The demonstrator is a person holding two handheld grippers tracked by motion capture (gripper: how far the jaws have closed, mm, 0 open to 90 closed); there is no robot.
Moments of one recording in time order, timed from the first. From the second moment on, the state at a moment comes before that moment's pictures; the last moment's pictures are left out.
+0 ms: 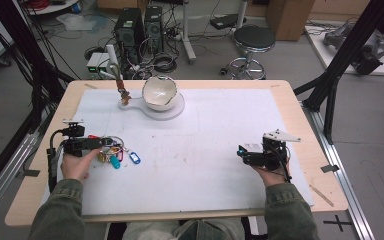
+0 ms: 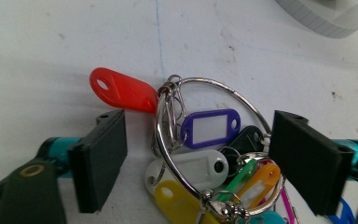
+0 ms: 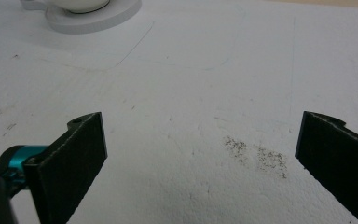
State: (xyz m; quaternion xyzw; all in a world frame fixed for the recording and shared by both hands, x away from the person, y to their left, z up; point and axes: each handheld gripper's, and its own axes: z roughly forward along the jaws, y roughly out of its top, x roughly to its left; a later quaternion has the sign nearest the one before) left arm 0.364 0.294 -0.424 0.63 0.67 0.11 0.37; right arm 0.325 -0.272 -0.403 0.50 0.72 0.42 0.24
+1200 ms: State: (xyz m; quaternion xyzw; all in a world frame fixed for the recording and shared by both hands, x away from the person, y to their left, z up) left arm 0.352 0.303 -0.407 0.59 0.68 0.11 0.43; right arm 0.325 -0.272 -0.404 0.49 0.73 0.43 0.23
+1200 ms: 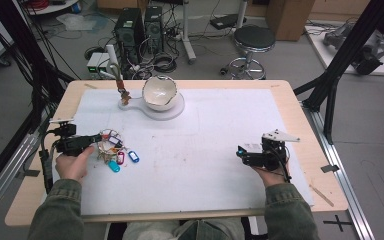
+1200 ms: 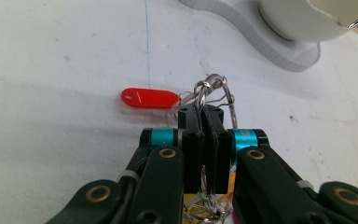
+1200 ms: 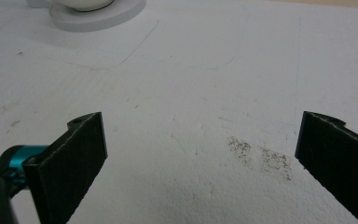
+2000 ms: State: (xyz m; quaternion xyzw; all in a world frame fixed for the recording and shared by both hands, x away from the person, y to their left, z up) left arm 0.355 0.292 -0.381 0.59 0.65 0.14 0.46; right arm 0.325 -0.275 -0.404 0.49 0.72 0.43 0.23
